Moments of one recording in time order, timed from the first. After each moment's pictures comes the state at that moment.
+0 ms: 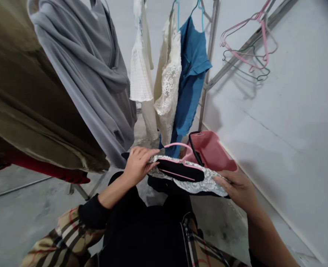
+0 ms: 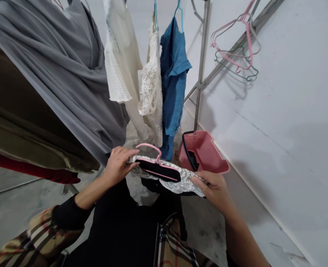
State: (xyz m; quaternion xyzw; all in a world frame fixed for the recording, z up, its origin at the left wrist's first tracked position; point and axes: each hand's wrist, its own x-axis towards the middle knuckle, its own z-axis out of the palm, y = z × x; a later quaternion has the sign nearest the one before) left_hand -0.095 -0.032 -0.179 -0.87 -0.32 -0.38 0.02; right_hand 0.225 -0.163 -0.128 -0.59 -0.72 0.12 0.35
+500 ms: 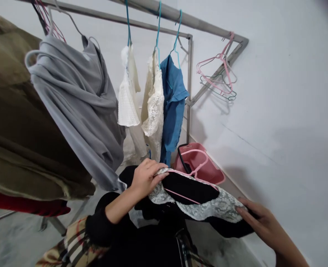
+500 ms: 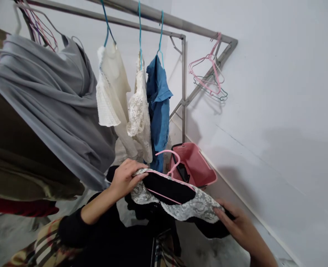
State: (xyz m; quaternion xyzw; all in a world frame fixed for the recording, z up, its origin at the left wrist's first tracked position) left_hand -0.038 -0.020 -0.136 -0.86 -0.26 -0.42 -0.09; right_hand 0.289 -0.233 -0.114 -0.70 -0.60 0.24 0.30
